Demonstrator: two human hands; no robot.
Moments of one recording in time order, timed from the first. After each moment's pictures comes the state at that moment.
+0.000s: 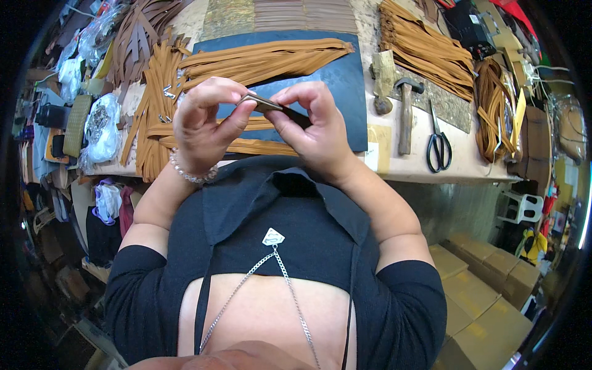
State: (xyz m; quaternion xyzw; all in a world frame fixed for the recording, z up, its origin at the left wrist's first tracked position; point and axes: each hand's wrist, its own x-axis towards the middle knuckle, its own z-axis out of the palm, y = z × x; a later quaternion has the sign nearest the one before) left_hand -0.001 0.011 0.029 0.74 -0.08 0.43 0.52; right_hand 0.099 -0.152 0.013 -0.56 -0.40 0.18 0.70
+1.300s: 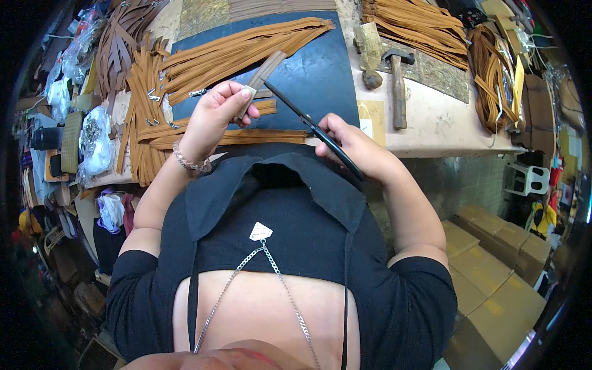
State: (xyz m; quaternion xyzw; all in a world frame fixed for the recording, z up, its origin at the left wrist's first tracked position) left_hand 0.005 0.005 -0.002 0.61 0.21 -0.02 0.77; right_hand 0.129 -0.254 0.011 -0.71 -0.25 0.53 0.40
